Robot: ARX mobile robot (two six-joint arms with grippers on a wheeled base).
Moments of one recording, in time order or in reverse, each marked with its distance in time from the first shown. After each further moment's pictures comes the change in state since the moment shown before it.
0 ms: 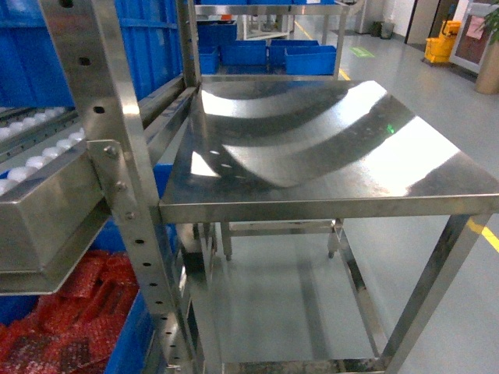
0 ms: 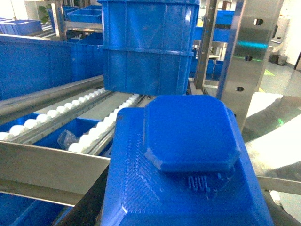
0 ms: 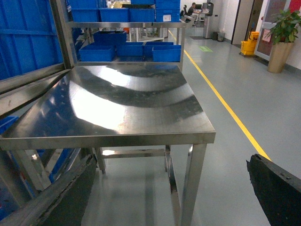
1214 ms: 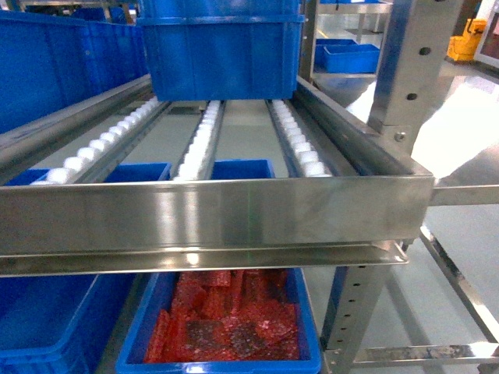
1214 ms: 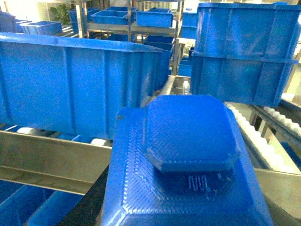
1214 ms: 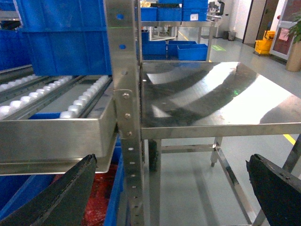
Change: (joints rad) left arm 0.000 0.000 0.000 0.001 0.000 0.000; right arm 0.000 0.000 0.000 -0.001 0.000 0.000
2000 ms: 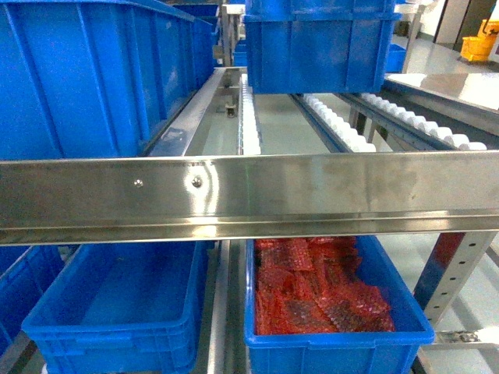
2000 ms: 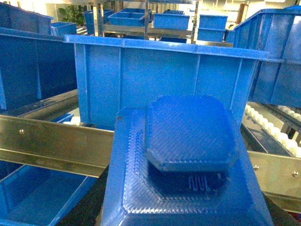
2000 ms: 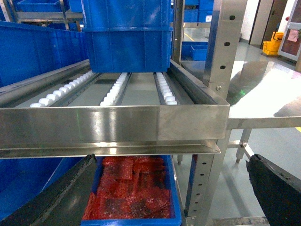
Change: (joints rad) left arm 0.001 -0.002 0.000 -0.001 -0.002 0.000; right arm 0.000 0.000 0.000 0.002 -0.003 0.000
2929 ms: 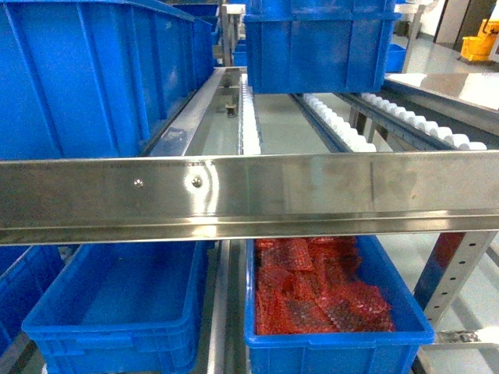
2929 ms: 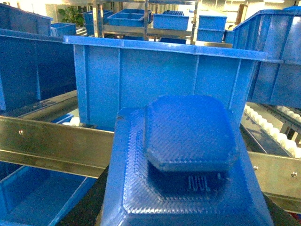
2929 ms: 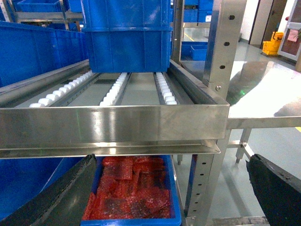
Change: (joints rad) left arm -0.001 0.000 0.000 0.001 0.001 0.000; right arm 0.000 0.000 0.000 -0.001 0.000 0.000
